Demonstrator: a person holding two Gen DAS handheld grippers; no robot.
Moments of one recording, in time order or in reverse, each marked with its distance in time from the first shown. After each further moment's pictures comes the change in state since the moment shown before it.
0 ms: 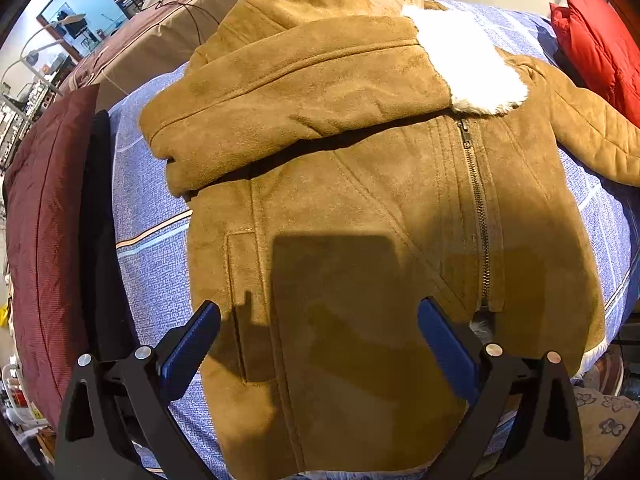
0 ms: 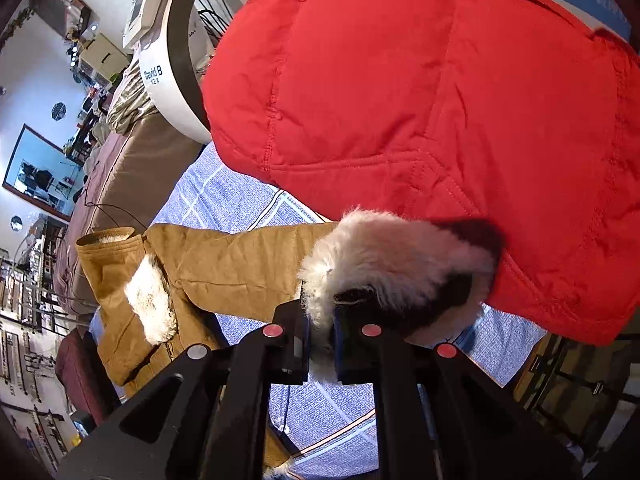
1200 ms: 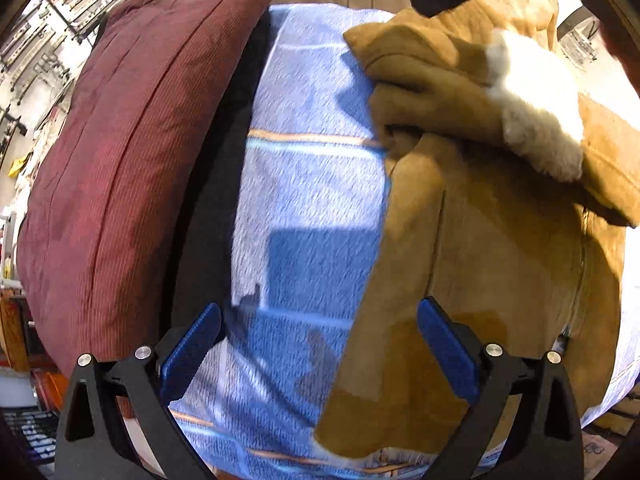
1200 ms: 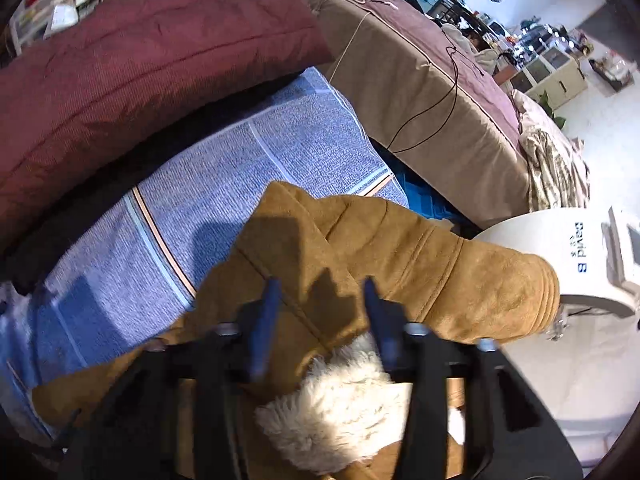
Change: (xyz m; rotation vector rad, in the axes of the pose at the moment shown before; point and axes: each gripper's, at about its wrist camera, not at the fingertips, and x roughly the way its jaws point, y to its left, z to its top) left arm -0.004 0.128 -0.054 -0.423 0.043 0.072; right arm 0.152 0.559 -0.309 -1.600 0.026 0.104
